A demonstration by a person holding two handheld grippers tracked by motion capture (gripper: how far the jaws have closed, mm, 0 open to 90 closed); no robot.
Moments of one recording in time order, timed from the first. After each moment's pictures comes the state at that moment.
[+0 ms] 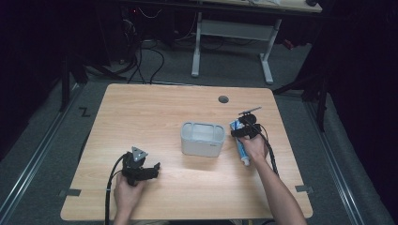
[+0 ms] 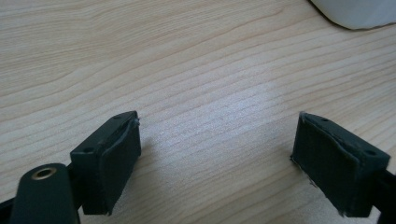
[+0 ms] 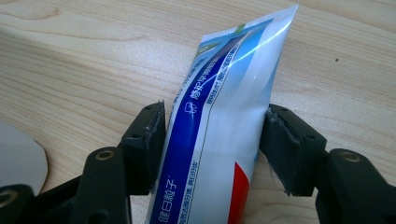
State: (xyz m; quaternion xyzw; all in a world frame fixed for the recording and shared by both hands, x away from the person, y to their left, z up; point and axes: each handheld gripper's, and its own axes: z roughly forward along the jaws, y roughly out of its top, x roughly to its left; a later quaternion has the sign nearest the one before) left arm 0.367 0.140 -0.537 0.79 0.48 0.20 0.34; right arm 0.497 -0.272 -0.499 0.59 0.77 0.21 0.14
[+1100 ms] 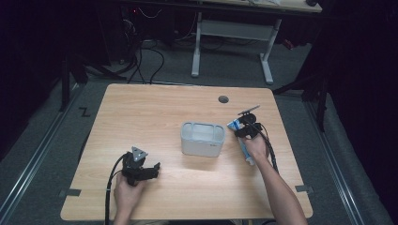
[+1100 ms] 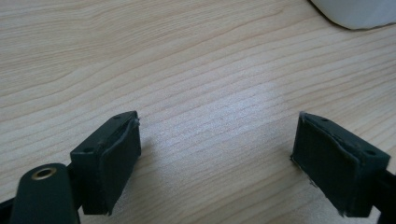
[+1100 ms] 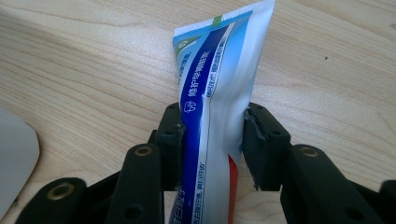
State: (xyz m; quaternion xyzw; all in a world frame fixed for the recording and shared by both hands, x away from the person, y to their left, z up) left arm 0.367 0.140 -0.537 0.78 0.48 0.20 0.34; right arm 0.497 -0.272 -0.493 0.57 0.79 0.18 0.15
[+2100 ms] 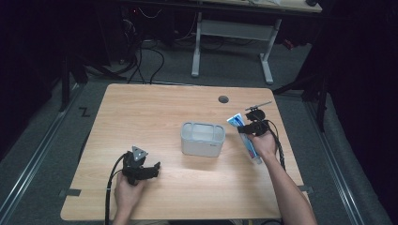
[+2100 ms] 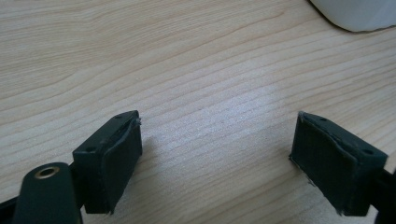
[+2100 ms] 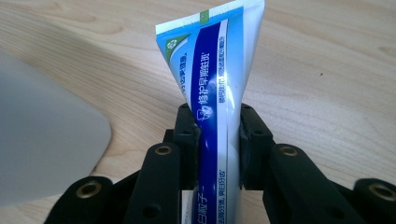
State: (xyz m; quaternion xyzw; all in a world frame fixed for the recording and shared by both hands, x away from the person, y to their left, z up) left arm 0.368 0.140 -0.537 0.78 0.48 0.20 0.35; right arm 0.480 -0.288 -0.453 0.56 0.78 0.25 0.11
